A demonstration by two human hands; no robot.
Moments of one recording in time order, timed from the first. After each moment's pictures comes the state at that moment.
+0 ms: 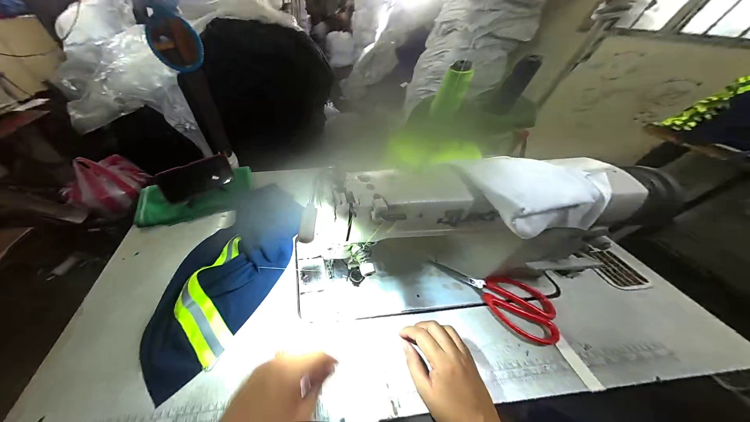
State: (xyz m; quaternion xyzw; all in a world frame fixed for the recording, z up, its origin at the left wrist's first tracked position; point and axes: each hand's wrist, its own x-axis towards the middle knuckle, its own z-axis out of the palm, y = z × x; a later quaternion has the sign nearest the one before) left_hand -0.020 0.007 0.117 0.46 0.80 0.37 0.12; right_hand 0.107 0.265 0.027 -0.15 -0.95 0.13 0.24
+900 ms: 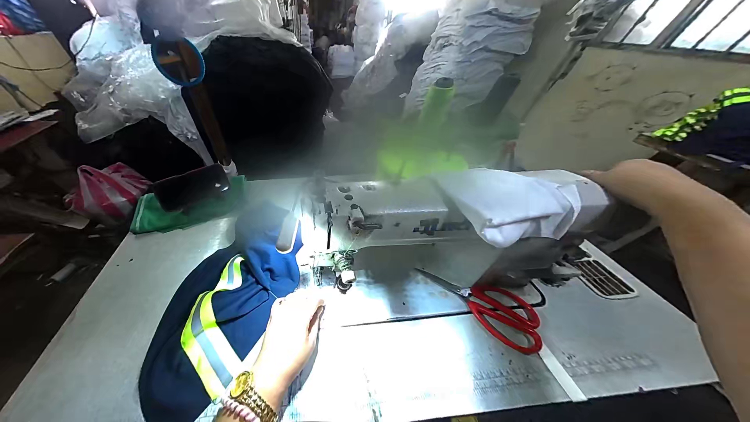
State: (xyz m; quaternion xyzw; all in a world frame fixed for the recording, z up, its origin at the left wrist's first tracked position) left_hand -0.073 0.085 0.040 0.40 0.88 0.26 -0.04; right_hand 0.054 0.618 0.246 -0.52 -0.85 0.05 0.07
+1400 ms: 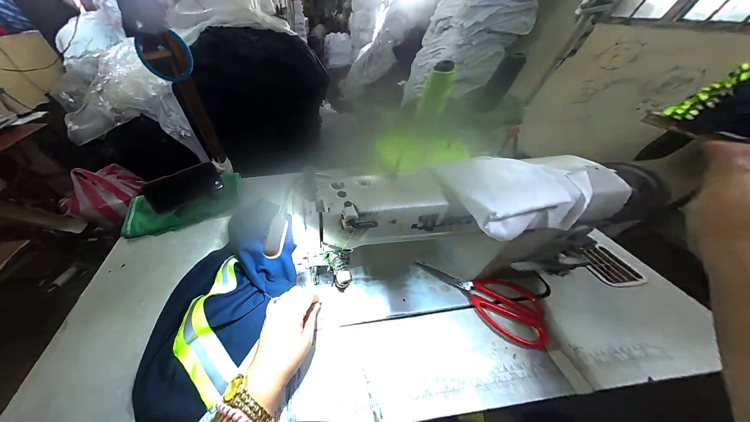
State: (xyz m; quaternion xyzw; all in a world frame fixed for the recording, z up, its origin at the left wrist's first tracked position) left_hand -0.081 0.085 0.034 0.39 0.87 0.30 -0.05; right_hand 0.140 0.615 0.183 -0.34 -0.82 0.13 0.44
